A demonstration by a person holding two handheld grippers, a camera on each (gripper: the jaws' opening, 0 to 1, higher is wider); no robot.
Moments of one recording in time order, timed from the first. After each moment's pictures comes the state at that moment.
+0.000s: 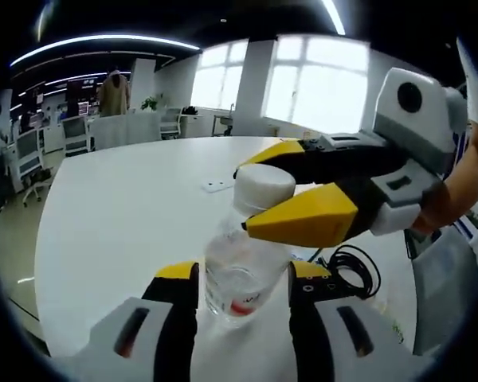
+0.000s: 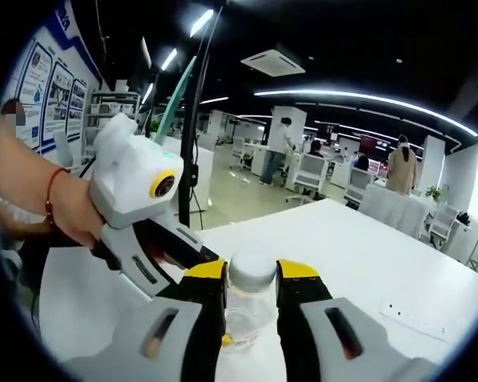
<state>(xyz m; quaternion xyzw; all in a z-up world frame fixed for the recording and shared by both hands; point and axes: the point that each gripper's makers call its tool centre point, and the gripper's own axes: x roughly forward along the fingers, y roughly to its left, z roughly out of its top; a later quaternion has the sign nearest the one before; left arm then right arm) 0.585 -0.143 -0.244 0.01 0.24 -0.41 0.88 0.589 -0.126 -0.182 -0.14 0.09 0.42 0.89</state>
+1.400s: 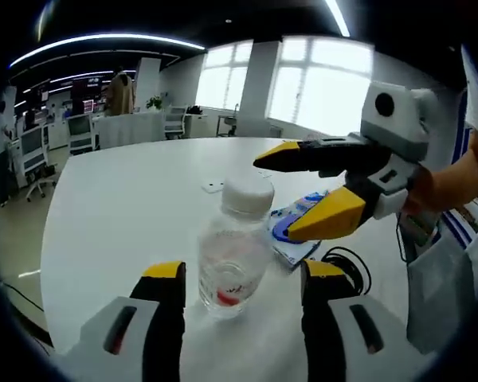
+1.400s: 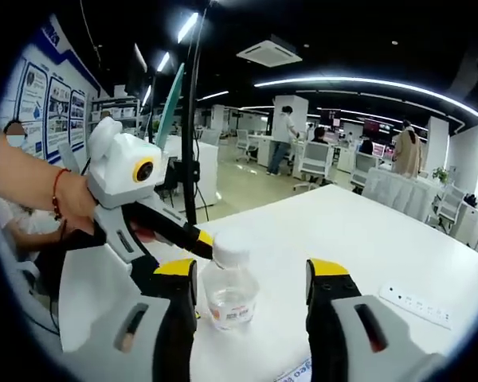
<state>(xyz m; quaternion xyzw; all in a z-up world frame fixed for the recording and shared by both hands) 0.566 -0.135 -0.231 0.00 0.24 -0.40 0.89 0.578 -0.162 -0.179 -0.12 0.14 0.44 0.88</state>
